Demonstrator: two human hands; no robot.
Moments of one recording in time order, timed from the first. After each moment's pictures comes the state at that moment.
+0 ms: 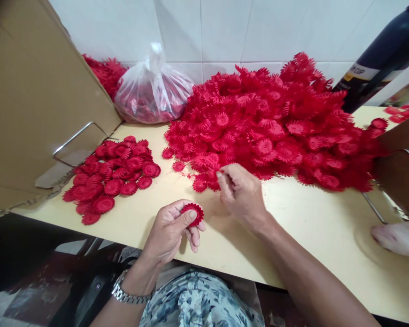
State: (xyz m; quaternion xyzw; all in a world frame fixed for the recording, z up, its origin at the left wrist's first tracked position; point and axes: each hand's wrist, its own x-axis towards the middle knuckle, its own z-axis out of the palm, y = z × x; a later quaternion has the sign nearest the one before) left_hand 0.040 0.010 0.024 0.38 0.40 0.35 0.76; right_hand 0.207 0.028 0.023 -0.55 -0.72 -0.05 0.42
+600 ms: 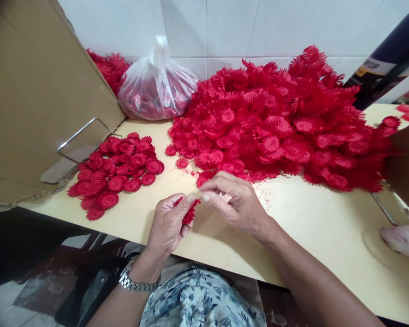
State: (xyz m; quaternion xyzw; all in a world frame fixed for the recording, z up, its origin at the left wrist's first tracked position) left_hand 0.040 0.014 0.017 0.40 0.48 0.40 0.67; right_hand 0.199 0.018 0.037 -0.43 -0.77 0.19 0.44
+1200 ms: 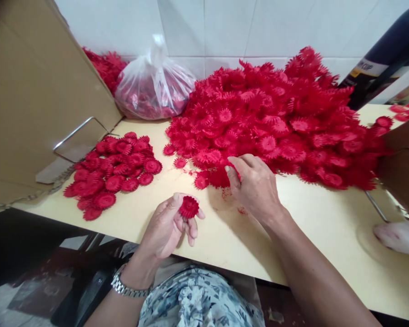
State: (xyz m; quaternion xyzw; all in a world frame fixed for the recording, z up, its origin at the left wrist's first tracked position) left_hand 0.034 0.012 0.022 0.31 0.37 0.39 0.78; right_hand 0.230 0.035 0.024 -0.60 -0.72 -0.13 0.33
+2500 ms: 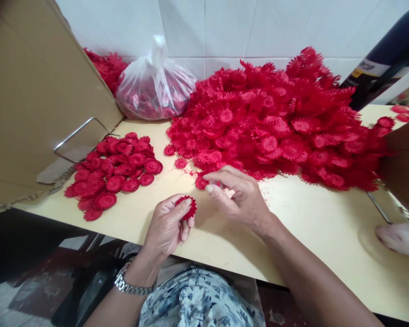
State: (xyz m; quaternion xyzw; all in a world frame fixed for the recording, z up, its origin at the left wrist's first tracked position) left_hand 0.037 0.012 0.019 0.34 0.44 0.38 0.74; right_hand 0.205 0.020 0.038 -0.48 -0.75 0.15 0.43
